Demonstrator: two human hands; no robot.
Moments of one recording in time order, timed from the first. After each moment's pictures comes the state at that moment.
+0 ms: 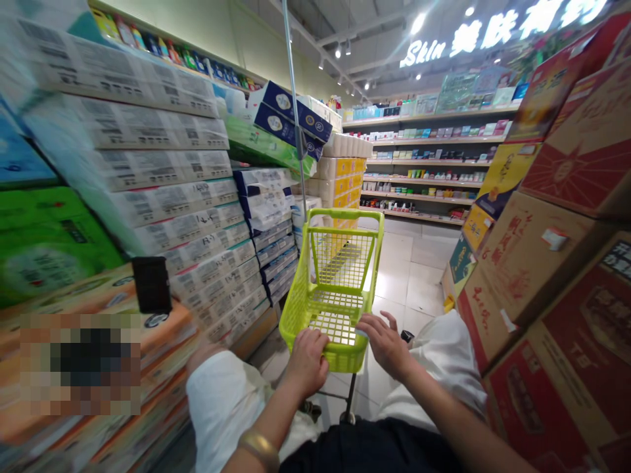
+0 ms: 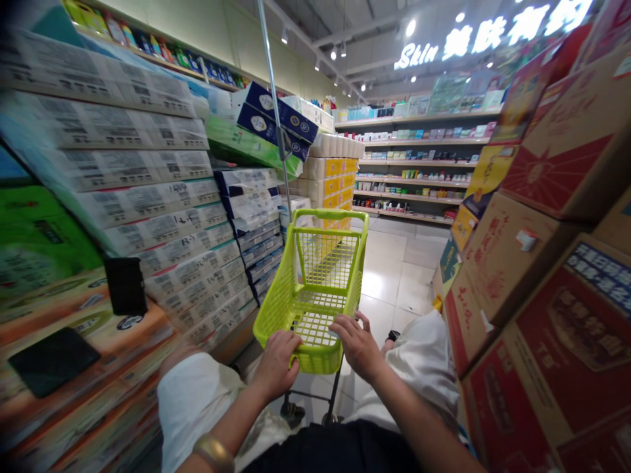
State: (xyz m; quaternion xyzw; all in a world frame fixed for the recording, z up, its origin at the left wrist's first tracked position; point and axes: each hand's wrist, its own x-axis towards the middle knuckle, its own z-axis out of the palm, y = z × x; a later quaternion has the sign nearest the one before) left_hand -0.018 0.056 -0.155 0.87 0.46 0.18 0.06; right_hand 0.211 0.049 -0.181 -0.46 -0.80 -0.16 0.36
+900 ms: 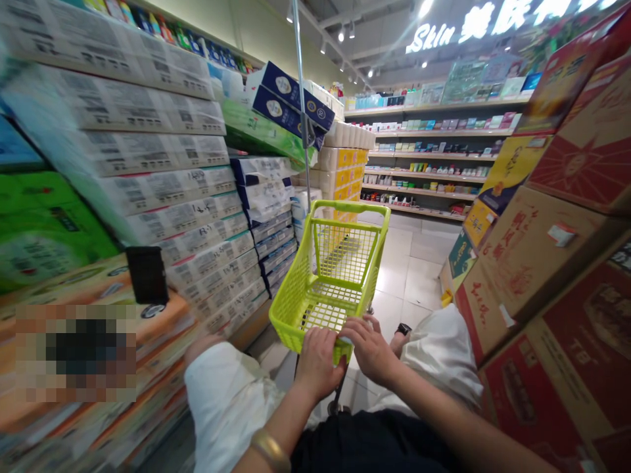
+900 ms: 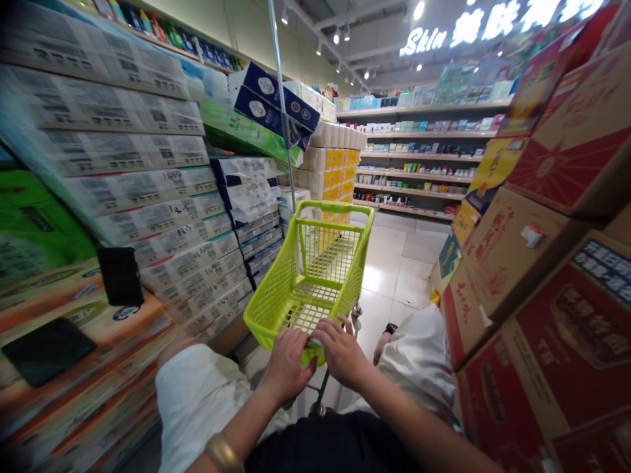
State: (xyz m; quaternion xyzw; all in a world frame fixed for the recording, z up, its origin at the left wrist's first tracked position) left_hand 0.004 0.038 -0.157 0.85 0.46 0.24 0.05; right_hand 0.183 0.038 -0.177 -0.43 -0.83 -0.07 0.34
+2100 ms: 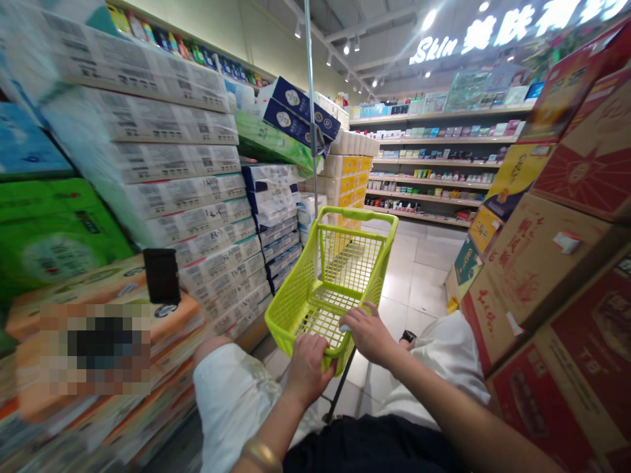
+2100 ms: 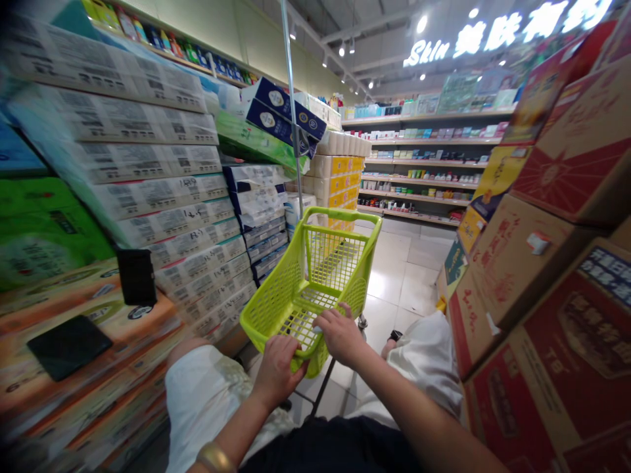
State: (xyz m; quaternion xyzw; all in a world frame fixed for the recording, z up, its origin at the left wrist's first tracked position) left_hand -0.025 0.043 -0.174 0.84 0.43 0.32 -0.03; right_hand 0.170 0.060 -0.138 -0.48 -0.85 -0.03 0.22
